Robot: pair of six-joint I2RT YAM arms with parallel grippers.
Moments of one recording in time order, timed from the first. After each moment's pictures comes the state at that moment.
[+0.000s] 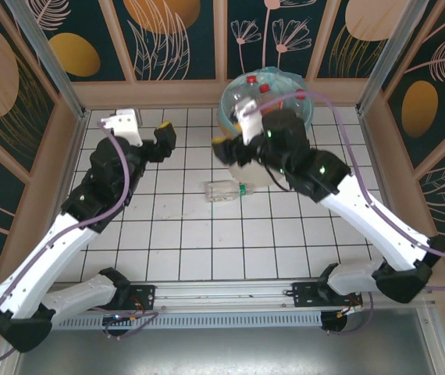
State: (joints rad) left arm -0.62 0.97 1.13 -0.30 -0.42 -0.31; right arm 0.87 1.28 1.49 -0.55 0.02 0.02
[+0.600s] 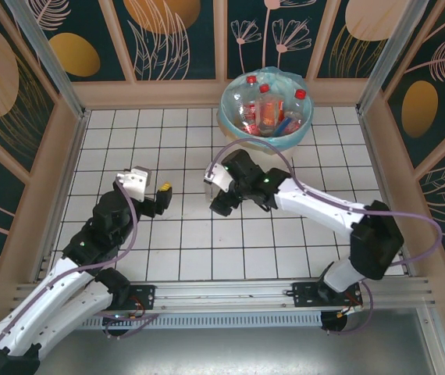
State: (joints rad) left arm -0.62 0.61 0.61 -0.28 -0.29 -0.05; right arm 0.86 1.56 1.17 -0.51 -0.03 -0.32
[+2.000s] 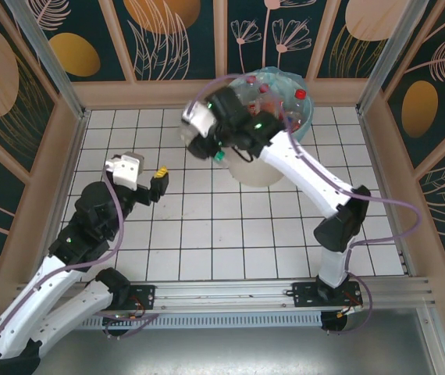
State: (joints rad) left arm -0.62 0.66 0.83 -0.29 -0.27 0.01; right arm 0.82 1.84 2.14 -0.93 -0.12 -0.24
